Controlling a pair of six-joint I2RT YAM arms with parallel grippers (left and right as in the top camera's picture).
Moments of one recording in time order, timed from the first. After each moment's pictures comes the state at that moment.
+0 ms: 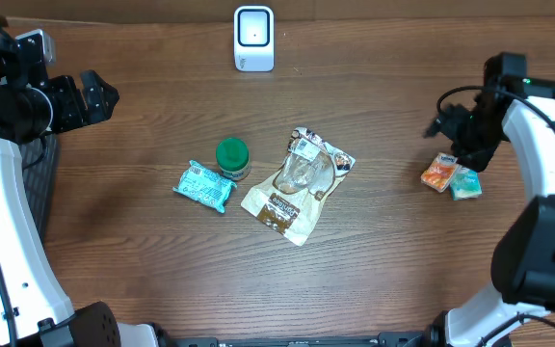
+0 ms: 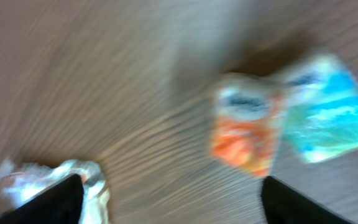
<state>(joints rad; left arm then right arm) 0.33 1.60 1.91 -1.33 0.28 0.00 -0.19 1.83 1.51 -1.10 -0.23 0.47</state>
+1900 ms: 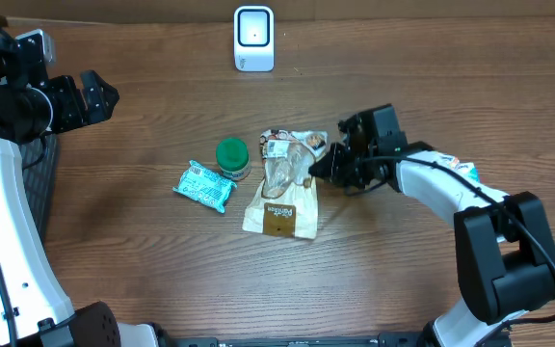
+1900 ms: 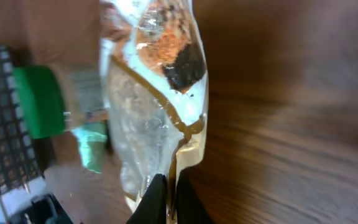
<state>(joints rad) 0.33 1.60 1.91 -1.33 0.28 0.00 0.29 1.81 1.03 -0.31 -0.64 0.56</state>
